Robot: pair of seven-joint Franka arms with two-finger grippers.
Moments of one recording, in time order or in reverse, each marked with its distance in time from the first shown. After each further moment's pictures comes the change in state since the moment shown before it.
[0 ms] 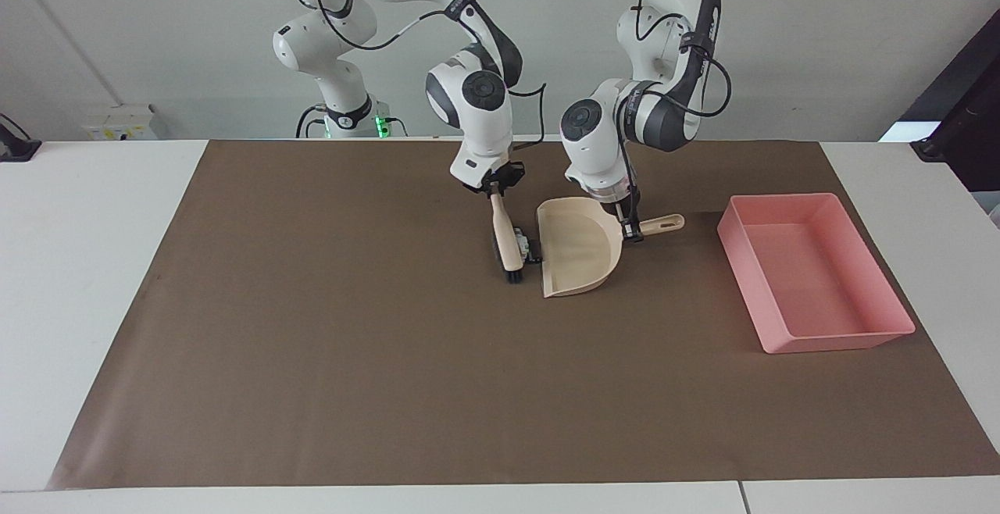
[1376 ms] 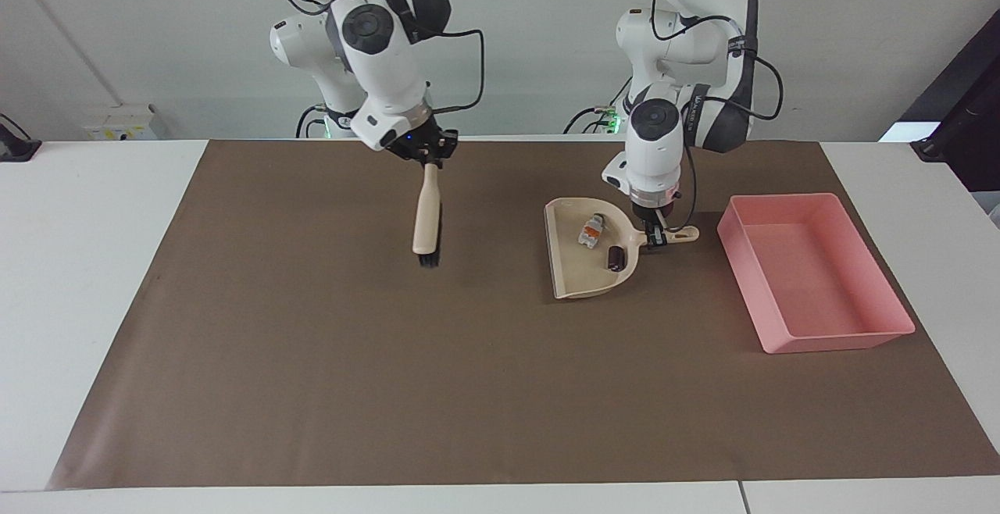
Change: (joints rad) left arm 0.203 -0.087 0.014 -0.064 -0.228 0.175 0.258; right arm -0.429 -0.315 -0.021 0.034 -0.177 -0.480 -0.058
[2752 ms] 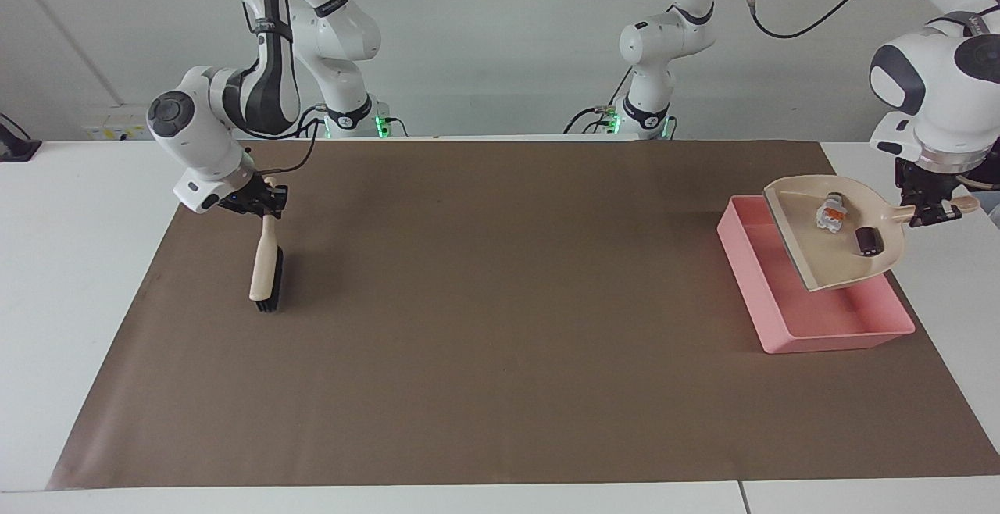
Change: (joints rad) left arm 0.580 0.090 0.021 0.409 0.288 -0.102 0.598; right arm -0.545 0.065 0.016 -0.301 -0.178 0.368 -0.600
